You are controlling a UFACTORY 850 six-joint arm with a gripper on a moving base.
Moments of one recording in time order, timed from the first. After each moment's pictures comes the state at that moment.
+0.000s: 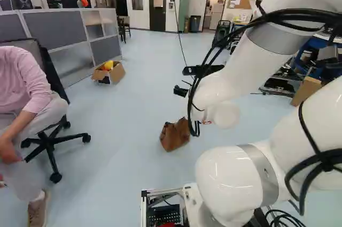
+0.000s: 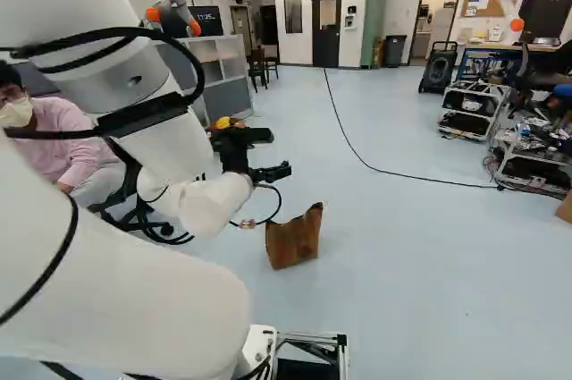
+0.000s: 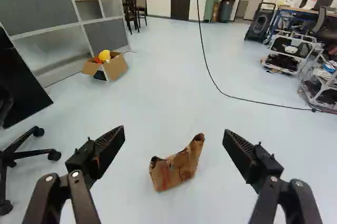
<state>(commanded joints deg) 0.0 16.0 -5.0 0.0 50.0 0.0</state>
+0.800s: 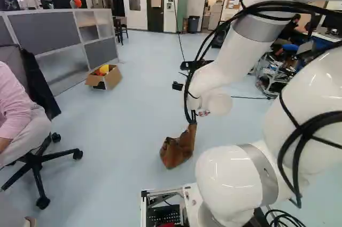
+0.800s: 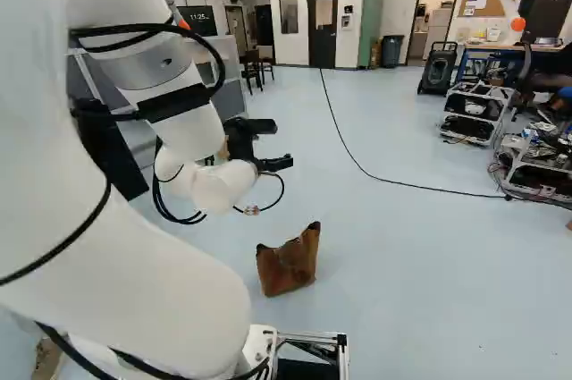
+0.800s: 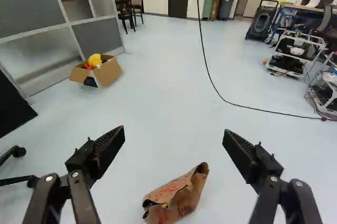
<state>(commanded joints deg) 0.0 7.4 -12.6 0.0 50.0 0.0</state>
